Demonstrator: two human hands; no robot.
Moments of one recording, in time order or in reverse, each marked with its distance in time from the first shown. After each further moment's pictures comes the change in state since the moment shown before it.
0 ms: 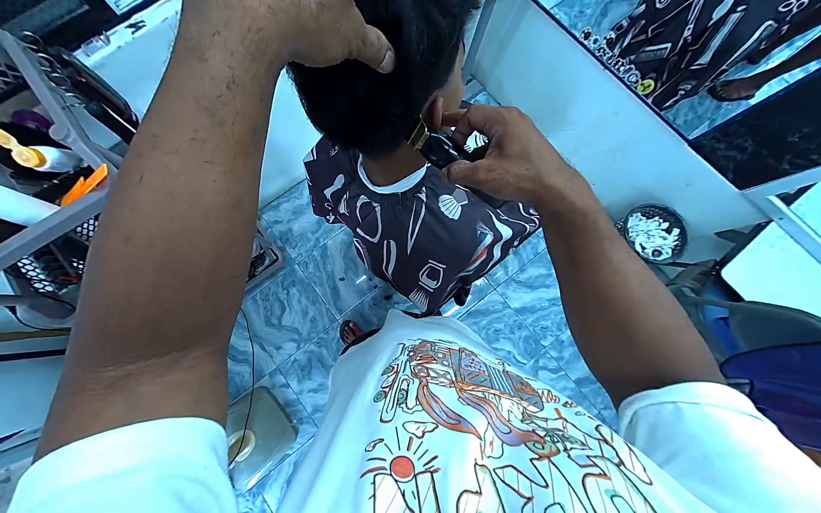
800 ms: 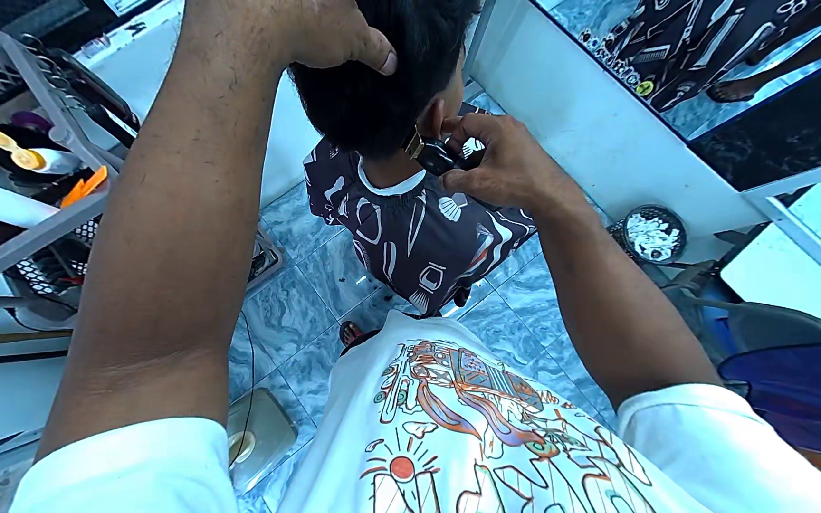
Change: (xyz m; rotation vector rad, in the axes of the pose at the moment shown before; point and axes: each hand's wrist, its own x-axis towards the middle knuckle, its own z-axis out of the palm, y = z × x) left_hand 0.003 0.001 -0.001 -0.008 -0.013 0.003; right_hand 0.000 0.002 0.005 -0.081 0.023 -0.041
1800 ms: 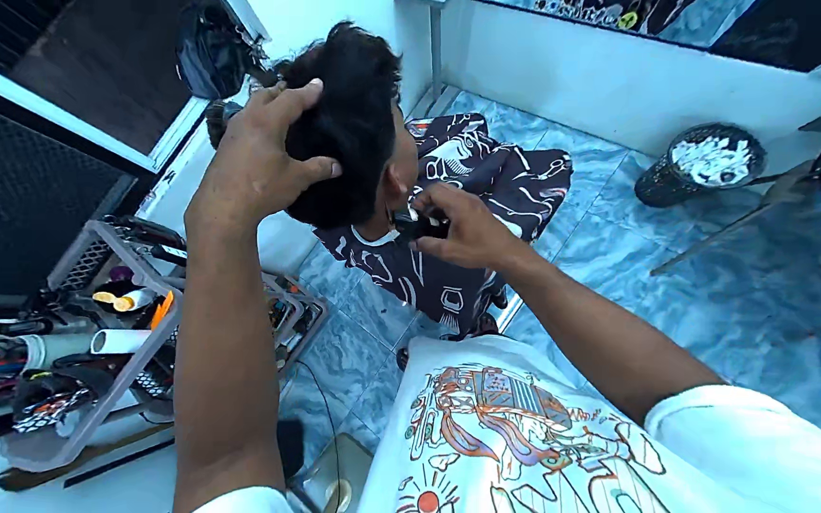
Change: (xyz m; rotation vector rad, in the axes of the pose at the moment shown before) left_hand -0.004 -0.011 -0.004 0.187 0.153 0.324; right_hand -0.033 0.002 0.057 0.282 0.289 -0.081
